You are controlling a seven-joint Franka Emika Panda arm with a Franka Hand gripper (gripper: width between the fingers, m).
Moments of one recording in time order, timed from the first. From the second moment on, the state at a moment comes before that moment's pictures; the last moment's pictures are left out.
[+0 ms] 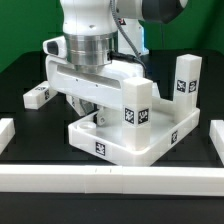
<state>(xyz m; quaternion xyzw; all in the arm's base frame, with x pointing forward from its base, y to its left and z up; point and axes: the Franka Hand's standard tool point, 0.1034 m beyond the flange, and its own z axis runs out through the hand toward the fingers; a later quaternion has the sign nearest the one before) 0.508 -0.071 0.013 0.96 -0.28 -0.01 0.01</state>
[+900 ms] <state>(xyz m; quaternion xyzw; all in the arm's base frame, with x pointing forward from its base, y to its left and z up) 0.529 -0.047 0.011 1.00 -0.03 0.00 0.02</state>
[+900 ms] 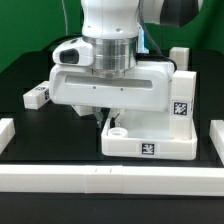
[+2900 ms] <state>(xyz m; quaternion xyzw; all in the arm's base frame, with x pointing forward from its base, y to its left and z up) 0.563 -0.011 0.014 0.82 0.57 -0.02 0.07</state>
